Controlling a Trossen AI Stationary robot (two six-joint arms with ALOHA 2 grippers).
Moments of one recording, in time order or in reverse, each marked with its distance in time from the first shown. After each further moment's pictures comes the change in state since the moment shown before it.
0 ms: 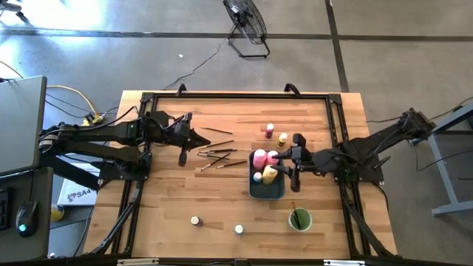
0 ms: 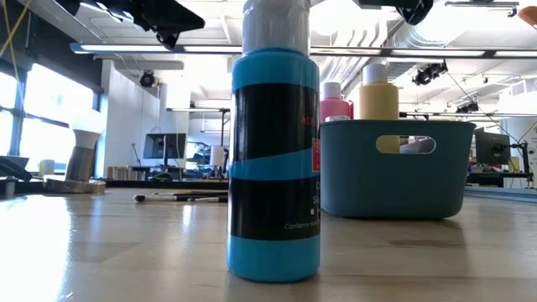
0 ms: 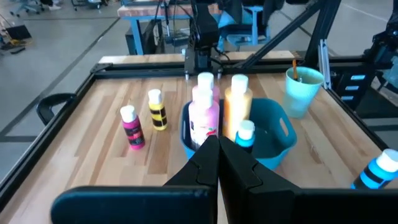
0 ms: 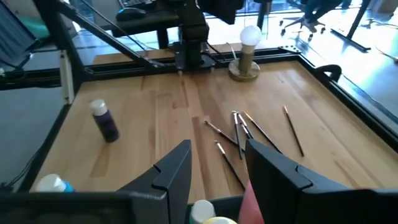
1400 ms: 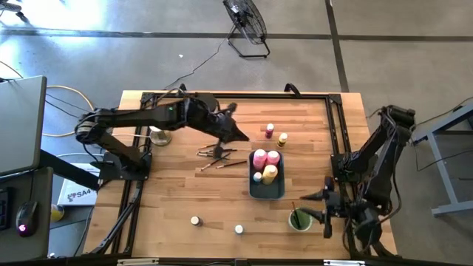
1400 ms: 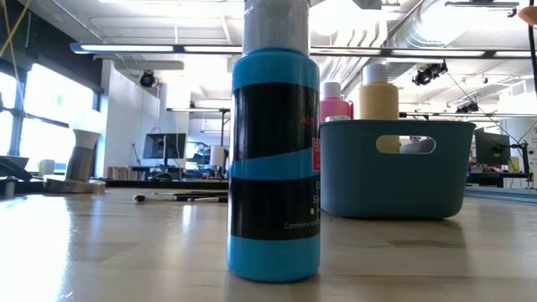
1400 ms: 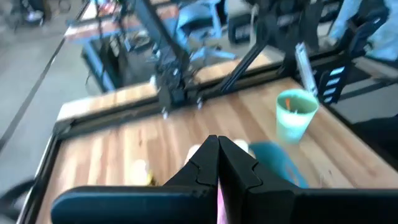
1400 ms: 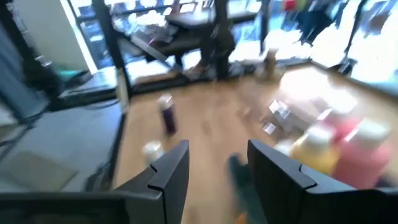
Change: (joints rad) left arm 0.001 0.573 0.669 -0.187 0.167 0.211; right arm 0.755 0.162 0.000 -0.132 0.736 0.573
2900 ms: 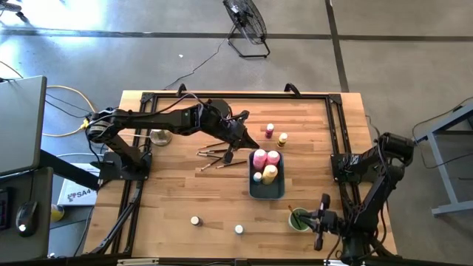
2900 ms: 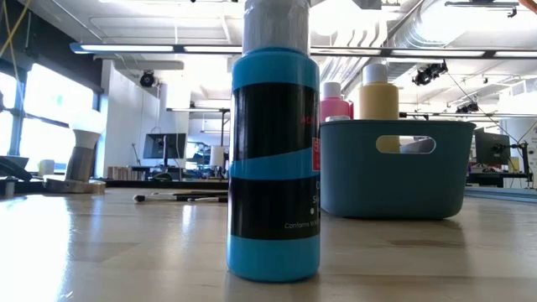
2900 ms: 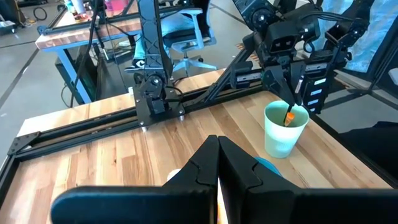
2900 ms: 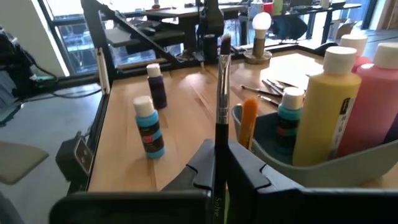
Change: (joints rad) left arm -0.014 0.133 -0.002 0.188 0.087 -0.037; right arm 0.087 0.421 0.000 -0.046 0.158 0.451
